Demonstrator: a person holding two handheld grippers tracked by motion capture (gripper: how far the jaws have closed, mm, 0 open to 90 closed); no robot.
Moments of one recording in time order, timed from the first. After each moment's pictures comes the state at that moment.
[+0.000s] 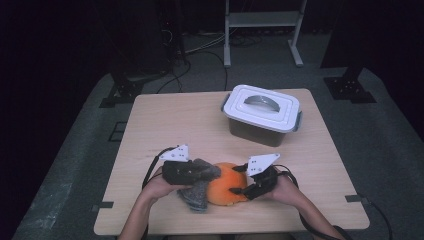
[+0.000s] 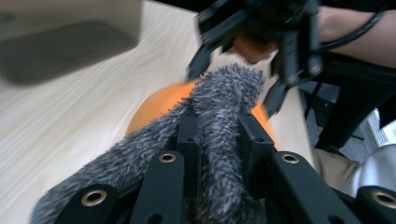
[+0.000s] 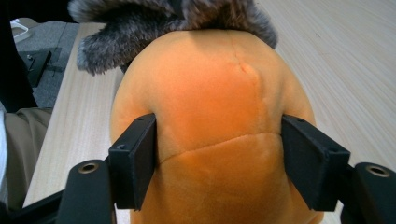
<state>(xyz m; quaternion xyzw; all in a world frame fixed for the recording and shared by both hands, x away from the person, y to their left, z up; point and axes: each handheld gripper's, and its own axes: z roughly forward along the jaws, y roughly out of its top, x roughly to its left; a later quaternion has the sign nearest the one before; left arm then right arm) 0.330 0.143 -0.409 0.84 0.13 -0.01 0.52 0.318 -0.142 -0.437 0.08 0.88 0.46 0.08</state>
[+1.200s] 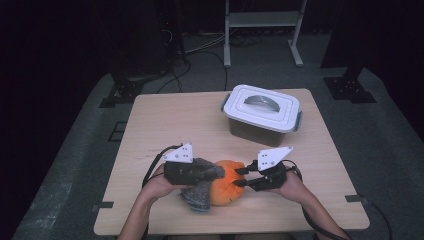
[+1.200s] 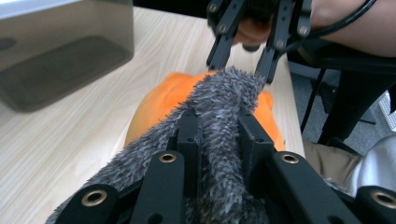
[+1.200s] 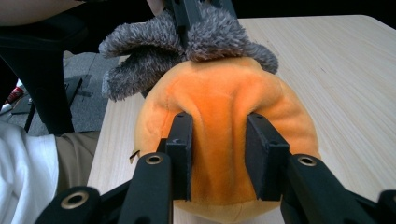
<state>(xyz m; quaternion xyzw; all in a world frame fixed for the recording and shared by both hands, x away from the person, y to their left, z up) 0.320 0.135 -0.386 0.85 0.10 0.02 0.51 0.315 -0.158 -0.407 0.06 0.86 0.51 0.04</state>
